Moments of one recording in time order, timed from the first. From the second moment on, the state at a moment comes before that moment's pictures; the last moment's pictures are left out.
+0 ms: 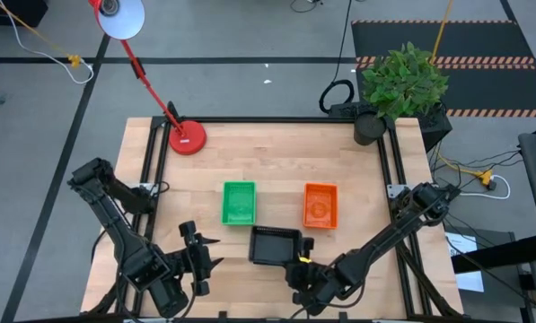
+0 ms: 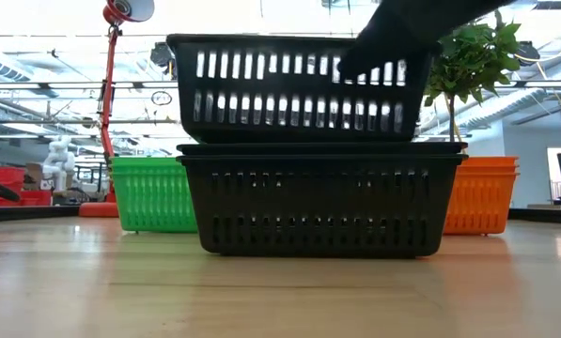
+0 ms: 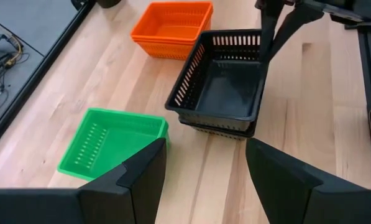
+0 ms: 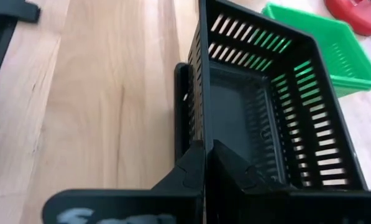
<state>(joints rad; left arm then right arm) -0.89 1.62 1.46 -1.09 -0.85 -0.92 0.68 1.91 1.36 -0.47 0.70 0.48</state>
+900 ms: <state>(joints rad) -0.89 1.62 1.46 -1.09 -0.84 -0.92 0.68 1.91 1.31 -0.45 0.68 0.51</state>
